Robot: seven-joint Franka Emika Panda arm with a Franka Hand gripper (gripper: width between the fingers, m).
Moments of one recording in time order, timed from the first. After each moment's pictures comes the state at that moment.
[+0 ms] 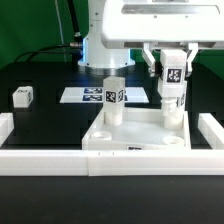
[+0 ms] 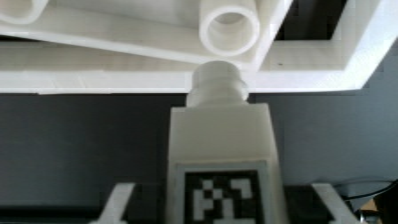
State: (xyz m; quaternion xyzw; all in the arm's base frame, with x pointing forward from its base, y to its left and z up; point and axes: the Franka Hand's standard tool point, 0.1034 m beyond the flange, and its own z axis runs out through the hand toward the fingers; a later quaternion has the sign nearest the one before) arm 0.601 0.064 0.126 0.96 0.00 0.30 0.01
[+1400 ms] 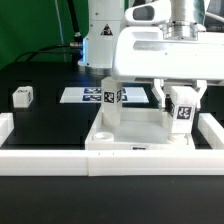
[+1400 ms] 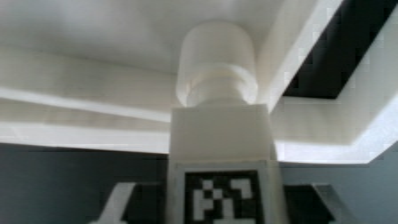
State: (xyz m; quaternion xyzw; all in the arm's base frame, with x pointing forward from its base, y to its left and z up) arm 0.608 0.083 0.070 0.96 0.03 0.29 0.03
